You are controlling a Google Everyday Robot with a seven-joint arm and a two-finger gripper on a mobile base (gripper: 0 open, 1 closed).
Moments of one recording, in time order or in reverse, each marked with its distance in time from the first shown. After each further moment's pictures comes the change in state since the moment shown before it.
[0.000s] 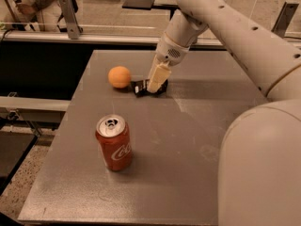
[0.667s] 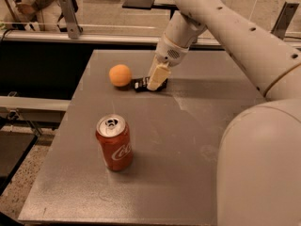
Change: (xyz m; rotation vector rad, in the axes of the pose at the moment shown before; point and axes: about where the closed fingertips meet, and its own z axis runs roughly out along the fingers) arm -0.001 -0.001 0.001 0.000 -0.001 -0.001
